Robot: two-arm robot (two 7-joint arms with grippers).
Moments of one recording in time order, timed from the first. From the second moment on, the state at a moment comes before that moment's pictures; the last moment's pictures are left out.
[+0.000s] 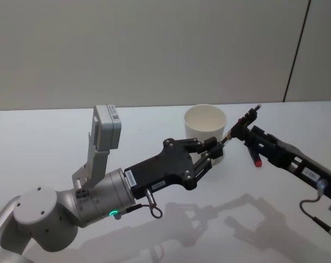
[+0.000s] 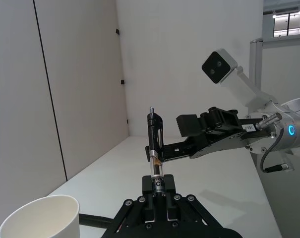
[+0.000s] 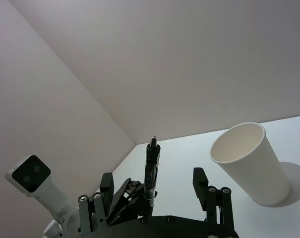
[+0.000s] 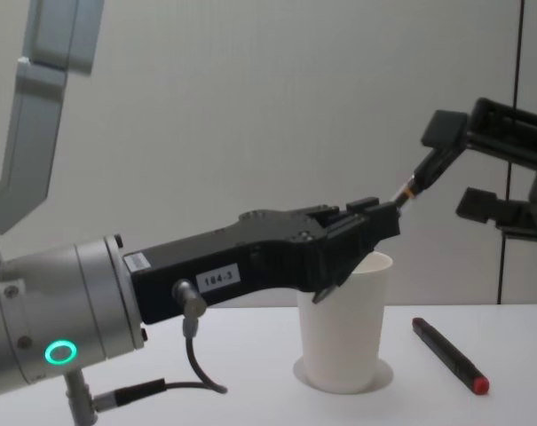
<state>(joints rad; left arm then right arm) -0.21 0.30 0.33 -1.56 -0.47 -0.02 -0.86 -0.07 0.47 -0.19 -1.93 1.12 0.33 0.35</state>
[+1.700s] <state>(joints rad) -0.21 0.30 0.33 -1.56 -0.47 -0.02 -0.86 -0.02 0.44 -0.25 -1.95 1.11 0.30 0.23</state>
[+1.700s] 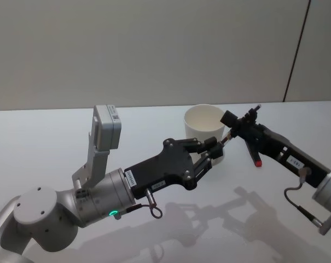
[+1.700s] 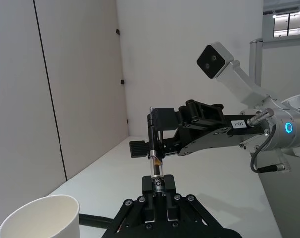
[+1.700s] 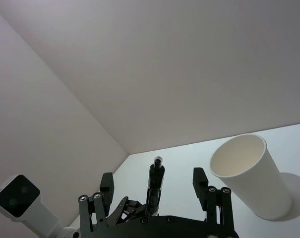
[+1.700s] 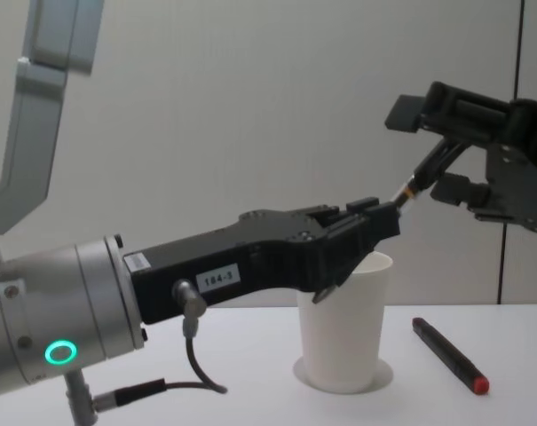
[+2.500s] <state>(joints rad) -0.21 0.30 0.33 -1.56 -0.47 -0.02 -0.86 -0.04 0.49 -0.24 -1.97 1.16 0.29 0.22</state>
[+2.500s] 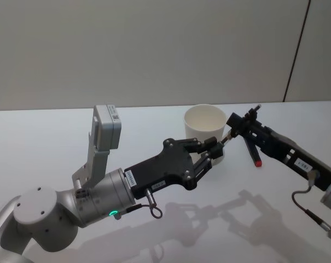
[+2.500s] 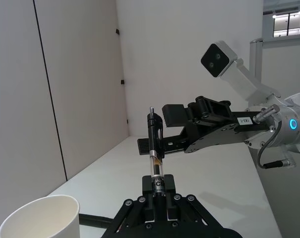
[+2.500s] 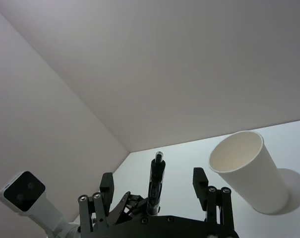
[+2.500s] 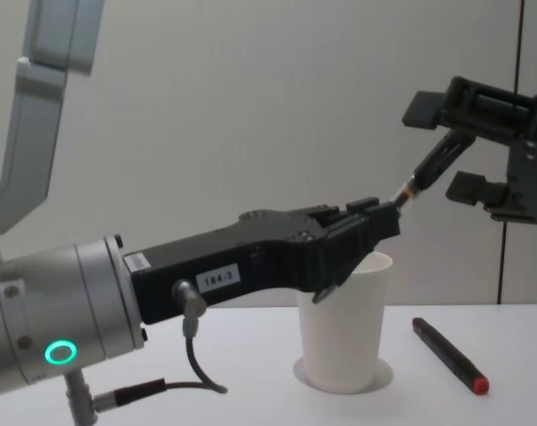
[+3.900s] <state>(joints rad) -0.21 0.30 0.33 -1.56 -0.47 -0.02 -0.86 -0.02 0.49 -0.28 -1.96 1.15 0.27 0.21</state>
